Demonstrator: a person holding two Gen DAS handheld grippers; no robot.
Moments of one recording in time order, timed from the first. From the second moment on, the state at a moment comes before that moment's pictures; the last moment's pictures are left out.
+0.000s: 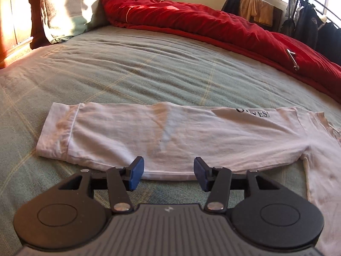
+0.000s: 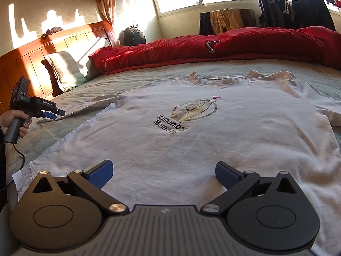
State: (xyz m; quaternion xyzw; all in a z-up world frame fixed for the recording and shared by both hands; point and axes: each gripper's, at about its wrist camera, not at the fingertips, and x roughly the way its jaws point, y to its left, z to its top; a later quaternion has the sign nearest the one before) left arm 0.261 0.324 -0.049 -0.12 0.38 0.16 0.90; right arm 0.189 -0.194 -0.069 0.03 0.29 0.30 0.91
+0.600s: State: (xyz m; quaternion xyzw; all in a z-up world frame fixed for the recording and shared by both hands) left arm 0.313 0.203 -0.076 -0.02 0.40 0.06 0.92; right arm 0.170 -0.195 -0.048 0.03 0.26 0.32 0.91
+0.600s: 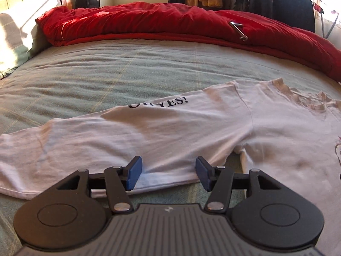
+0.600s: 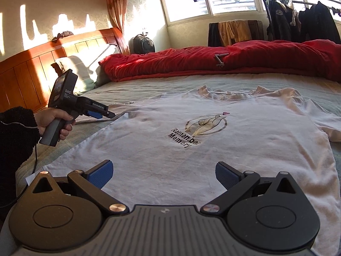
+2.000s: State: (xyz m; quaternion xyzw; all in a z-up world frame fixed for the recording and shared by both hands) left arm 0.425 0.249 -0.060 -0.24 0.37 0.10 0.89; right arm 0.179 -0.218 -0.061 0.06 0.27 0.29 0.92
